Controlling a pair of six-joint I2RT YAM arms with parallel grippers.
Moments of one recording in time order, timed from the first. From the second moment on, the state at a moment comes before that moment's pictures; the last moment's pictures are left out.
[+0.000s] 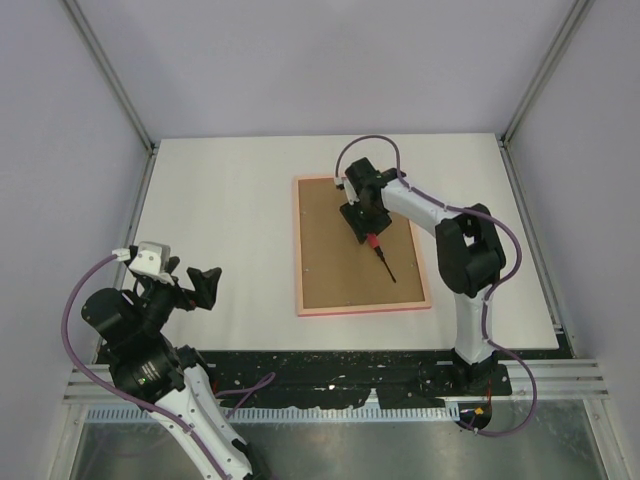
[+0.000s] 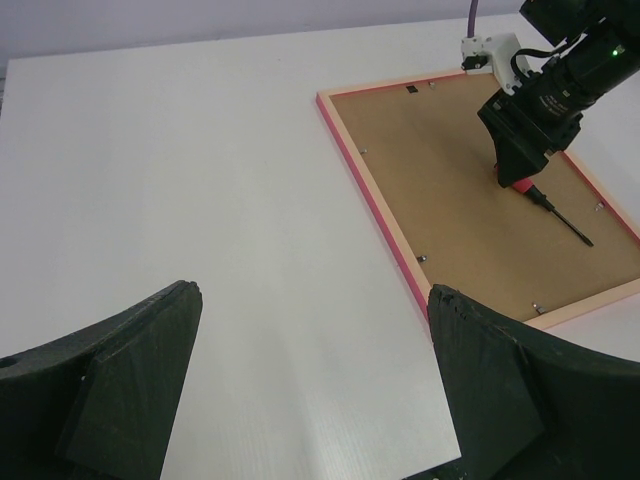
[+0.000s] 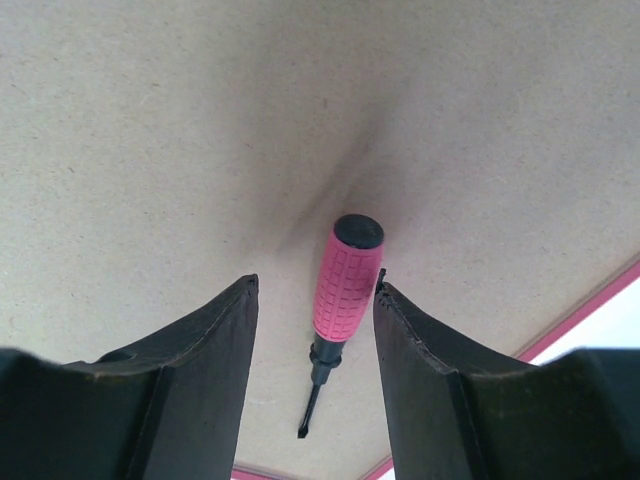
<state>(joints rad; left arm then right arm) 0.66 0.30 0.89 -0.86 0.96 0.12 0.51 2.03 1.59 -0.81 0.02 -0.05</state>
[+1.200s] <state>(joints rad) 0.66 0.30 0.89 -0.86 0.96 0.12 0.49 2.10 1.64 -0.92 0.00 -0.09</state>
